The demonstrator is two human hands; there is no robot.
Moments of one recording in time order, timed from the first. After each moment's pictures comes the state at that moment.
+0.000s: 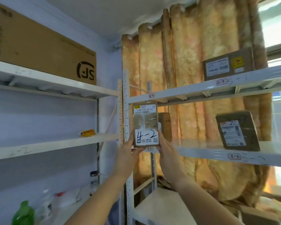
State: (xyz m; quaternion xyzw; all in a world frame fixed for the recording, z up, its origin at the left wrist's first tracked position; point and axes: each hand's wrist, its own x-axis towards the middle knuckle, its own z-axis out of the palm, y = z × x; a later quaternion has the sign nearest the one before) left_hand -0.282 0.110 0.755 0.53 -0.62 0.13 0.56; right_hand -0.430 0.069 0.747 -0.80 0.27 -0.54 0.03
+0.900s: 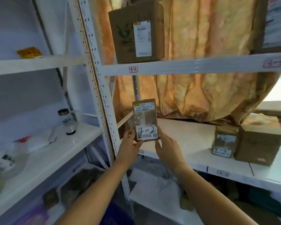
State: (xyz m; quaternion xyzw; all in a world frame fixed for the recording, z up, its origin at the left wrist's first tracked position) left_hand -0.207 -0.099 0.477 0.64 -0.63 -0.10 0.43; right_hand -0.365 -0.120 0.477 -0.79 0.46 -0.39 0.09
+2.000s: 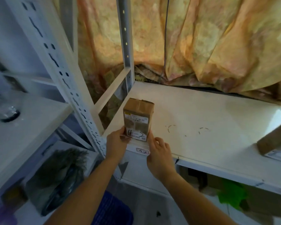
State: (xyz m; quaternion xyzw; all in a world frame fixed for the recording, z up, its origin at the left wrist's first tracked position) left_hand -0.077 -0.335 0.309 0.69 -0.57 -0.23 0.38; right_hand -0.234 -0.316 0.280 -0.79 0.58 -0.17 0.12
